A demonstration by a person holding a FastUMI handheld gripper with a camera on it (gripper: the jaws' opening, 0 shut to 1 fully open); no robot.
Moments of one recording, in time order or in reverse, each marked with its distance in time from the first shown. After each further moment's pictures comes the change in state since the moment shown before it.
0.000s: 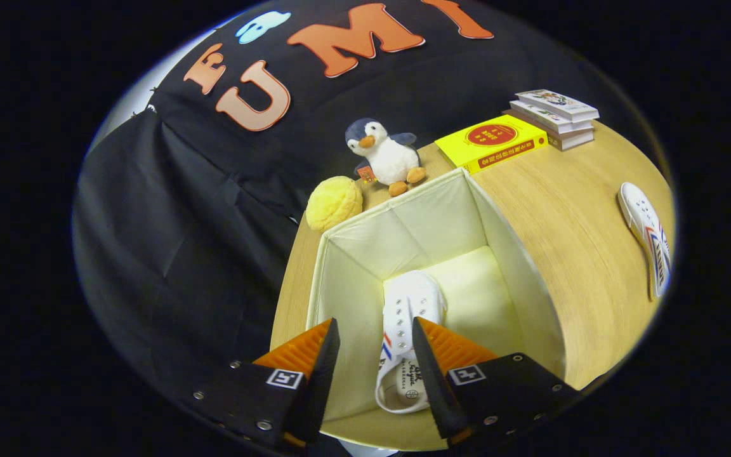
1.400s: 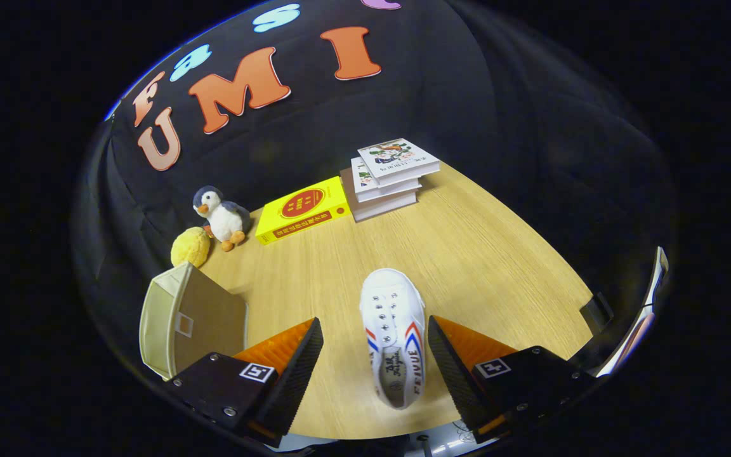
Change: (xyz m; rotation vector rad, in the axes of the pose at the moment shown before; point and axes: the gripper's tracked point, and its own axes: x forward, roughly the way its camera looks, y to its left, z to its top) arm -0.142 -0.376 0.101 -0.052 -0.102 -0.409
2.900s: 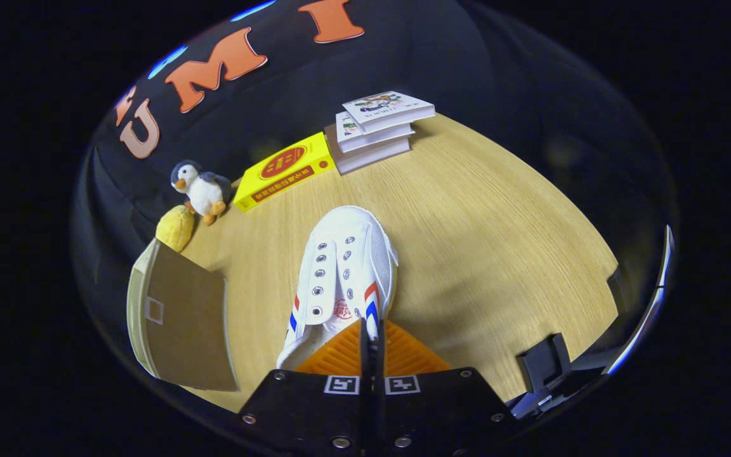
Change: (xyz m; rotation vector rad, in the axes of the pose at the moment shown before) arm 0.026 0.023 -0.038 0.056 0.139 0.029
